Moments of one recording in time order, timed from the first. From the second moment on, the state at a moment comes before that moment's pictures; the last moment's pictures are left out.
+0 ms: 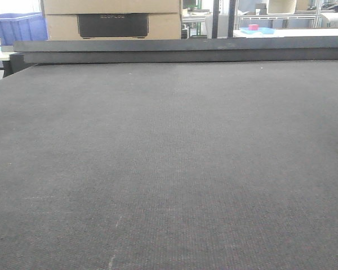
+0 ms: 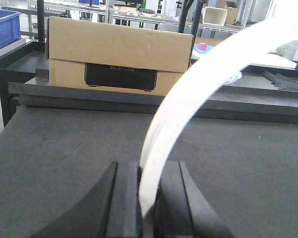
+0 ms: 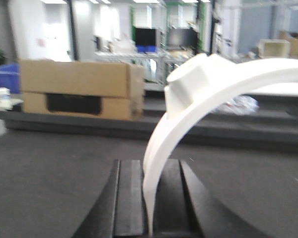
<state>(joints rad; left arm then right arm) -0.13 0.84 -0.83 -0.16 0.13 0.05 0.35 0.45 -0.63 -0.69 0.21 0.69</state>
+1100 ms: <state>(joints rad) -0.13 0.71 -0.83 -0.16 0.16 0.05 0.39 0.45 -0.63 -0.73 0.14 0.66</state>
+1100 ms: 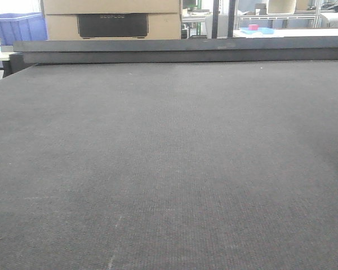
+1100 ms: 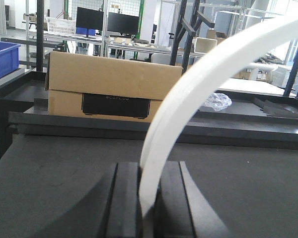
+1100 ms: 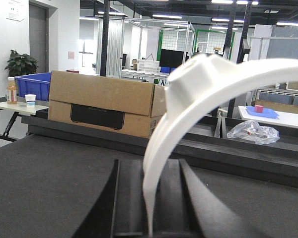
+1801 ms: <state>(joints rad) -0.13 0.71 -0.83 -0.16 0.16 0.05 0.39 0.45 -0.63 -0.73 0.14 0.66</state>
